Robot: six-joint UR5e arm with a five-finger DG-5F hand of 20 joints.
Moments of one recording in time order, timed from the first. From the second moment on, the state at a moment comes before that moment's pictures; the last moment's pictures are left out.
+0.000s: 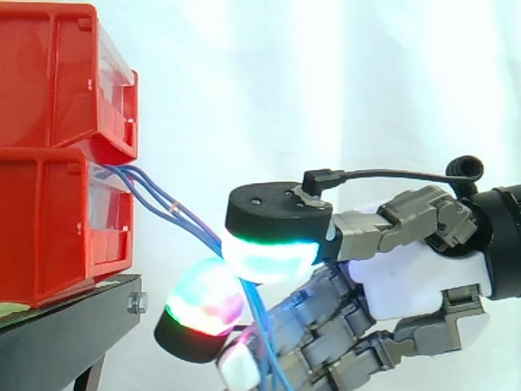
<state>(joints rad) 0.20 -2.40 -0.97 -3.12 -1.24 -0.05</state>
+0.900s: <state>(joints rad) 0.19 -2.38 -0.96 -3.06 -1.24 -0.06</state>
